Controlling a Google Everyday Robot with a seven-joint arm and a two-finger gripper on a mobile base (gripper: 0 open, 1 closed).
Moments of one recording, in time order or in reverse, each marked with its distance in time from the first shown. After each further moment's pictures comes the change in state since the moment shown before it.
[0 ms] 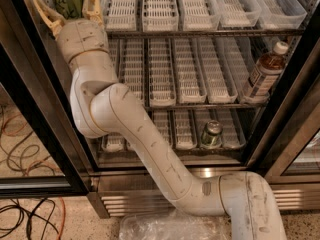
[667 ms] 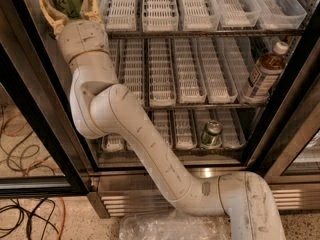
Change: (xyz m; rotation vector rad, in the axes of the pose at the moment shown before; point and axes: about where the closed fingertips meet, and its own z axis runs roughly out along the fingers) arm 0.002 0.000 -0.001 0.009 0.009 0.004
